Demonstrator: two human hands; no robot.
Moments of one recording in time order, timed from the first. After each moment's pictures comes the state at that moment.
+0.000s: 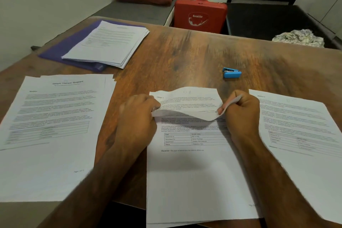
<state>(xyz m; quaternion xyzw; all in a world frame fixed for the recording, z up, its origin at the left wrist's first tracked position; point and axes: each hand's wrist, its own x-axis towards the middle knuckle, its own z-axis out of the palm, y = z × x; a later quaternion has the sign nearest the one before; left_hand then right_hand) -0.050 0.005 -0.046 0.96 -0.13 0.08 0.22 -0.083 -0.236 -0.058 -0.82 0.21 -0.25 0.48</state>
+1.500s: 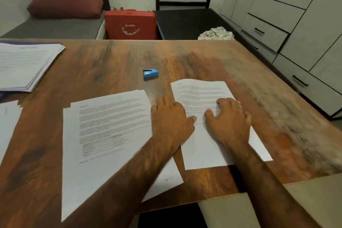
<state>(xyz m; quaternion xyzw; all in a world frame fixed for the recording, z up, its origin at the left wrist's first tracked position) -0.127 -0.232 -0.038 0.96 -0.28 -0.02 0.10 -0.200 -0.370 -0.070 -0.89 0.40 -0.15 0.14</state>
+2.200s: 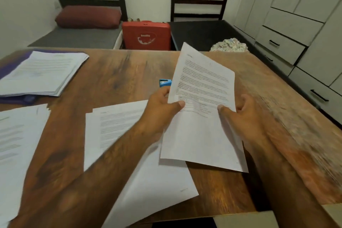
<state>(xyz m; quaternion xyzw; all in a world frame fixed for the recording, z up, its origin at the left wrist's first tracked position) -0.083 -0.173 0.002 0.66 -0.17 -0.24 0.69 -0.191 -0.356 -0.013 -0.75 0.39 -0.22 0.48</state>
